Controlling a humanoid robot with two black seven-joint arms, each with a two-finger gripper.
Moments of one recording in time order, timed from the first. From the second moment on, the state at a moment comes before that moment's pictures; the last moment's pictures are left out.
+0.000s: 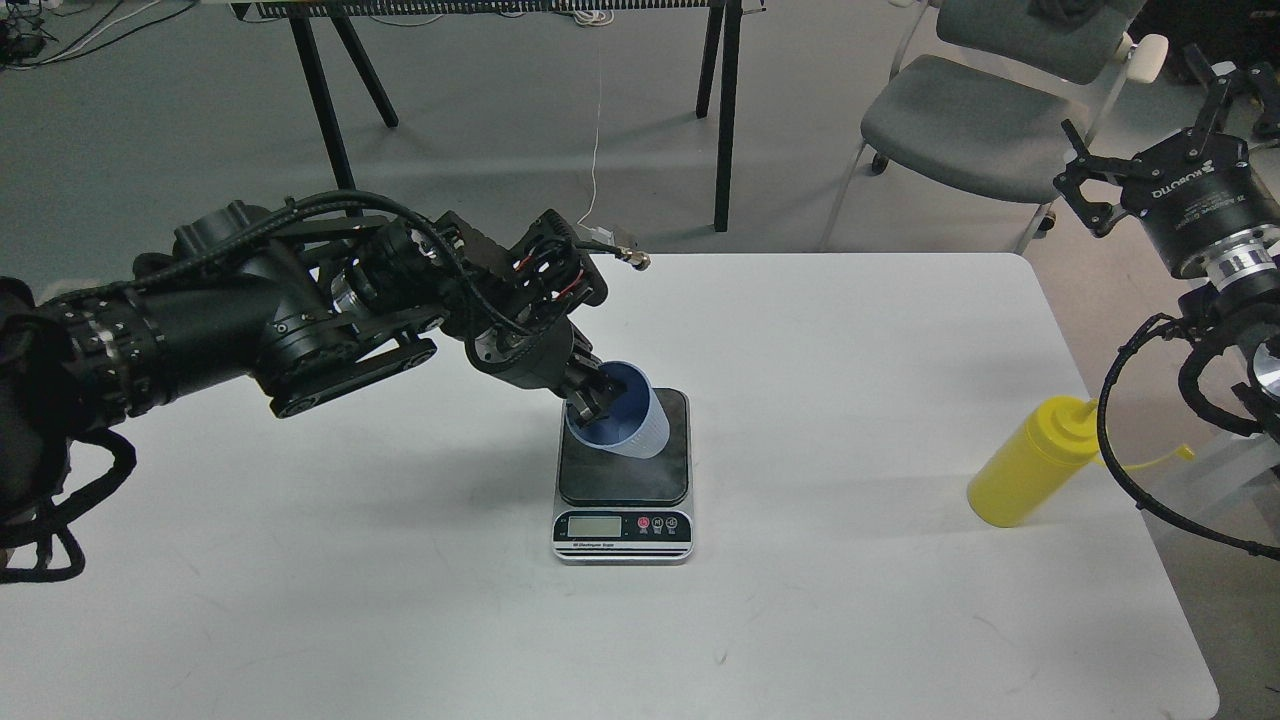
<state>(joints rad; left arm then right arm) -1.28 0.22 0.05 -0.93 1.98 -0.49 -0.49 0.67 -0.61 0.86 0.84 0.32 0.49 0.17</state>
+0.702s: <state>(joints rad) -1.26 0.17 0.05 -0.86 1.97 -0.49 -0.49 0.66 -0.61 0.86 0.84 0.32 0.49 0.17</state>
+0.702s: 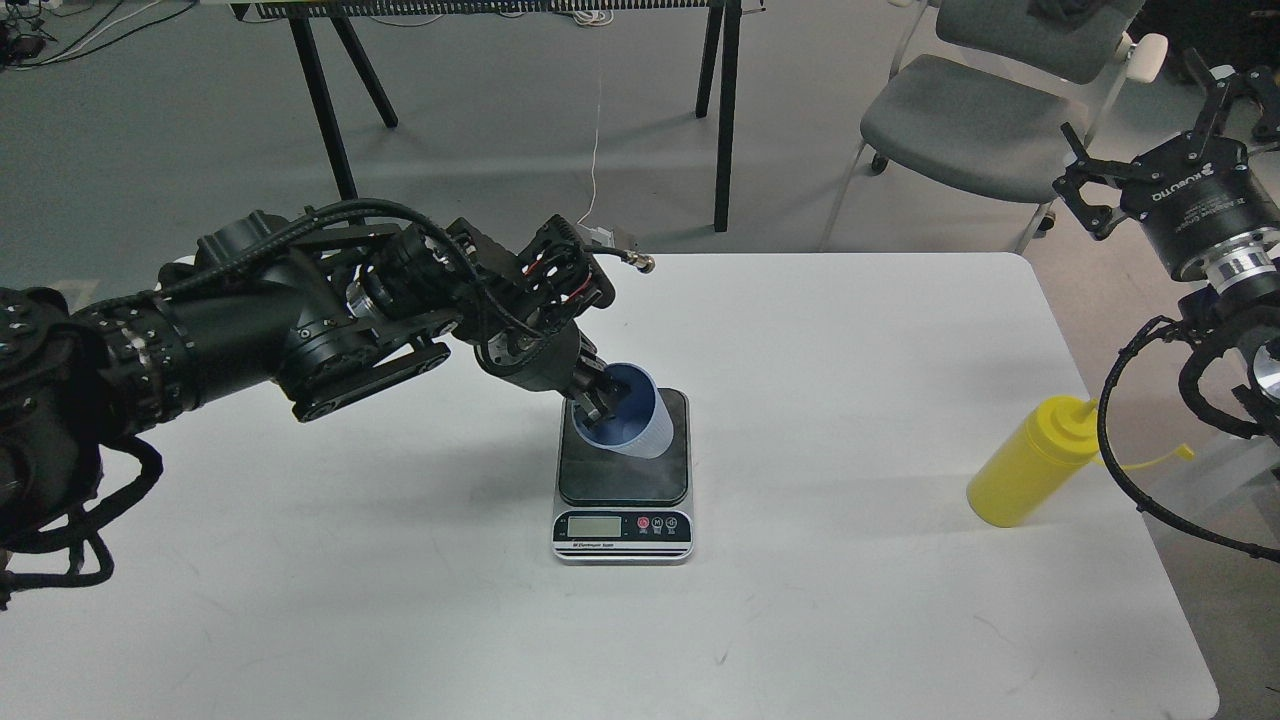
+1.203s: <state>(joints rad) -1.26 0.15 0.05 -0.83 1.97 -0.49 -0.49 0.66 -0.61 0.86 0.84 0.32 0.49 0.17</state>
